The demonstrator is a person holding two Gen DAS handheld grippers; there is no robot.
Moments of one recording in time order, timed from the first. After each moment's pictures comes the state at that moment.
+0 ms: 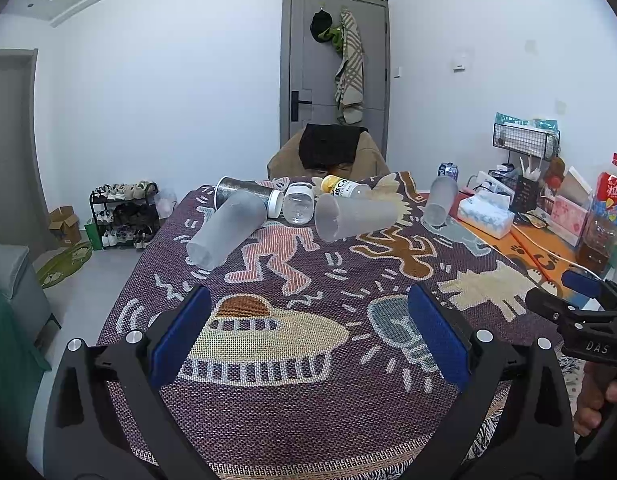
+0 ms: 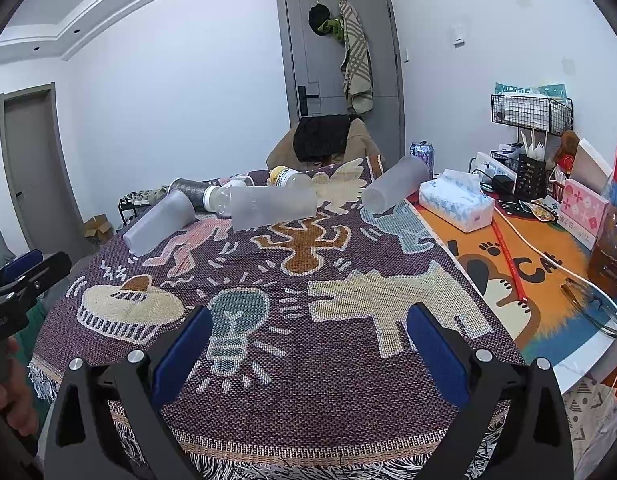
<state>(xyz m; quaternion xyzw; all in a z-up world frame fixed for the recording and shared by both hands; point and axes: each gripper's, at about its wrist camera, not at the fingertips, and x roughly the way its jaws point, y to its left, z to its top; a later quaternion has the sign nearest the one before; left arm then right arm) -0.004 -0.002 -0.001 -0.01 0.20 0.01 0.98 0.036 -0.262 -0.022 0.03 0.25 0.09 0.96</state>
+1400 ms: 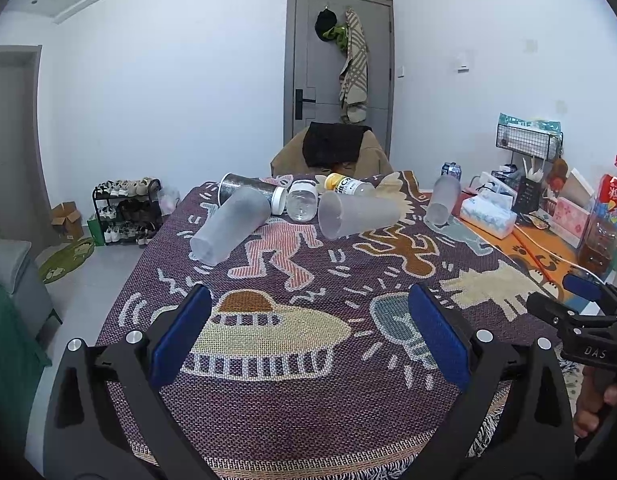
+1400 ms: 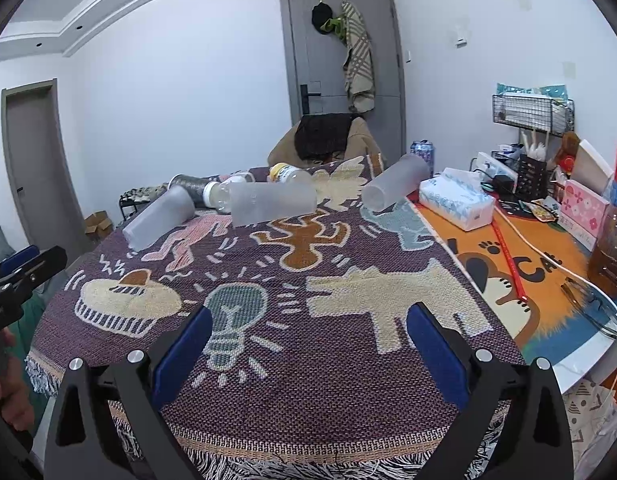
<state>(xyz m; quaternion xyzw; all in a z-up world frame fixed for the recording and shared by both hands) -0.004 -0.003 -0.002 -0.01 0.21 0.02 0.98 0.036 -0.262 -0.028 0.03 0.25 0.10 0.96</state>
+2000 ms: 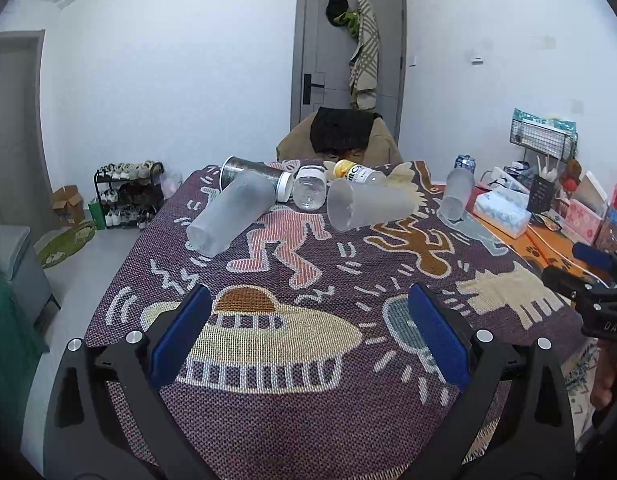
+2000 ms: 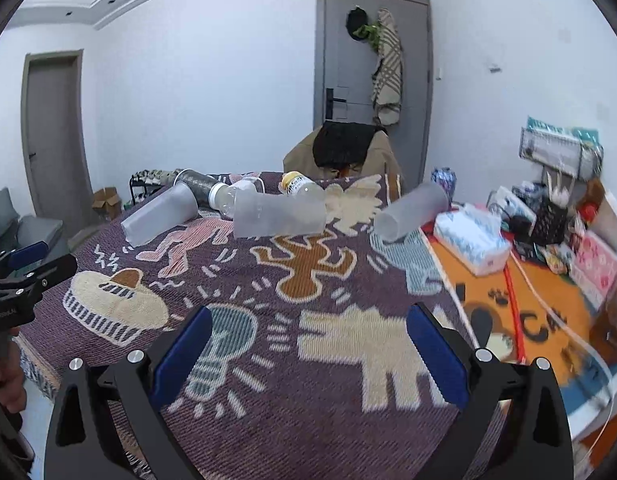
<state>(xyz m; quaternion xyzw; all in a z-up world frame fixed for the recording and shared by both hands) 0.033 0.008 -0.014 -0.03 0.24 0.03 0.97 0.080 -0.255 -0.007 -0.04 0.24 0.13 0.96</state>
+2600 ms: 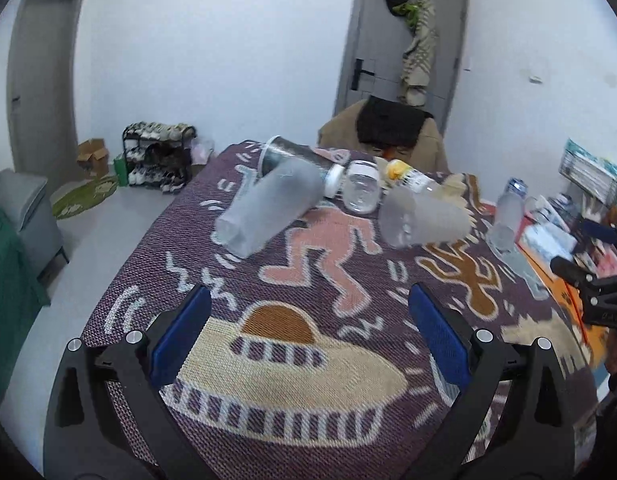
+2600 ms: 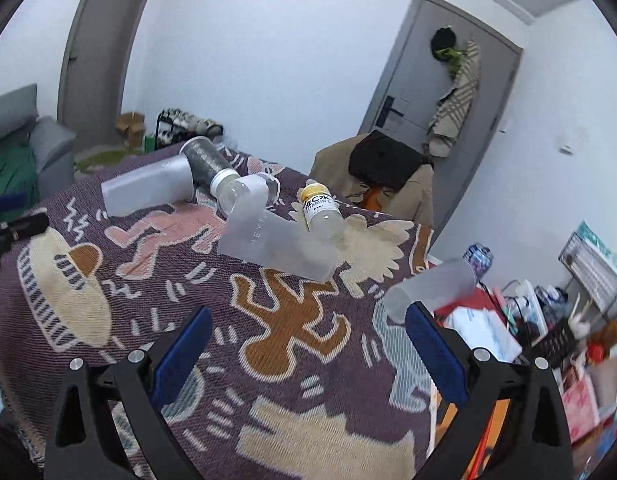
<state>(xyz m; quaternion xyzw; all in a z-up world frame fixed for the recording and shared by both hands) 0.091 0.054 -0.020 -0.11 0.27 0.10 0.95 0.192 -0.201 0.018 -0.22 0.24 0.18 0.93</state>
